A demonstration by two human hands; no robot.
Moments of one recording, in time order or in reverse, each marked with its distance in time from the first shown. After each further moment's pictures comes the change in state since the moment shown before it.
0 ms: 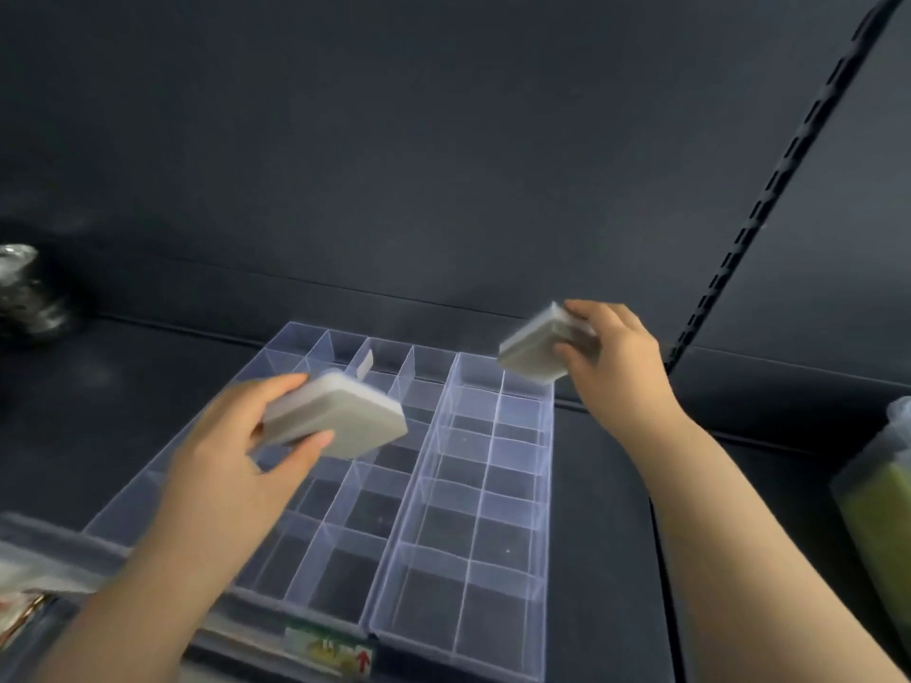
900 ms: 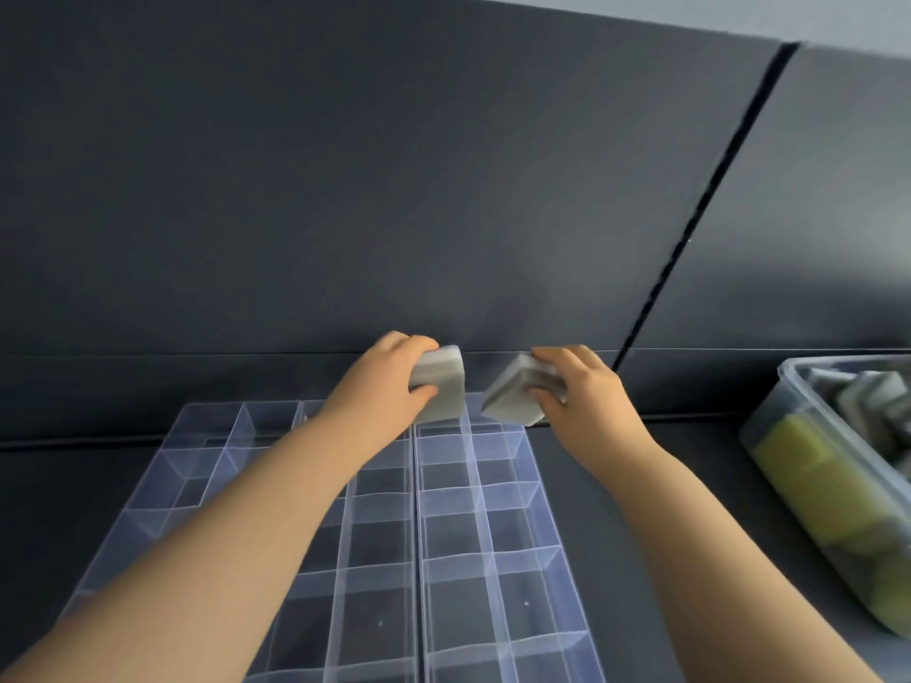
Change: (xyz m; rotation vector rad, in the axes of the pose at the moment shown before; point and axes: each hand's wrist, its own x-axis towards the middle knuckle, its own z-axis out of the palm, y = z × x) left_hand 0.158 0.007 0.141 -0.049 -0.555 0.330; right_hand 0.002 -0.002 0.024 -0.259 0.046 0.186
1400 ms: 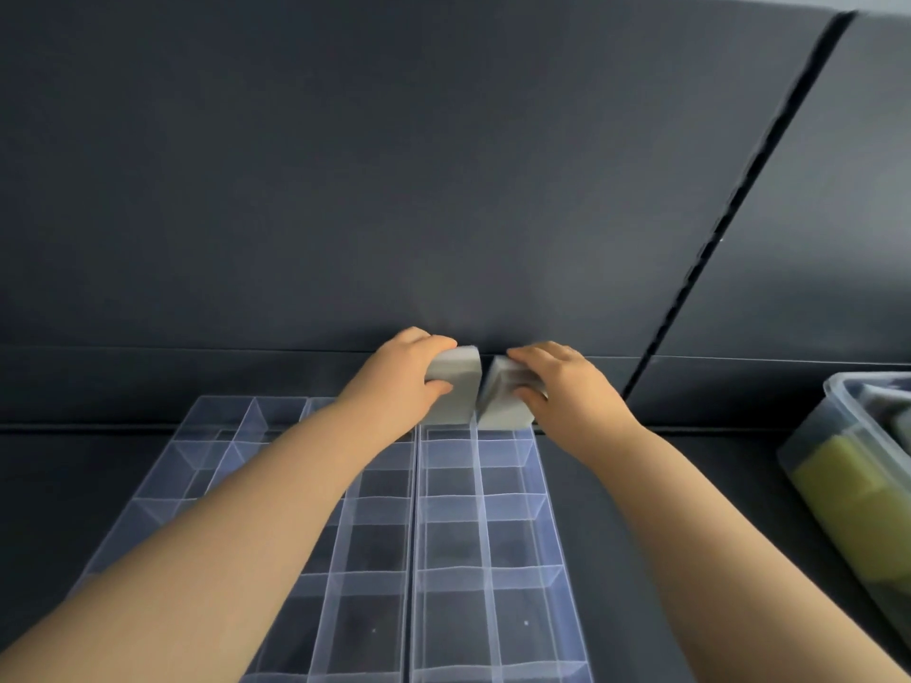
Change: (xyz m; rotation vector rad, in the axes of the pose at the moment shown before) left_hand 0.018 0.006 0.009 0.034 -0.059 -0.053; right_hand 0.032 0.003 0.013 -0.121 -0.194 -0.151
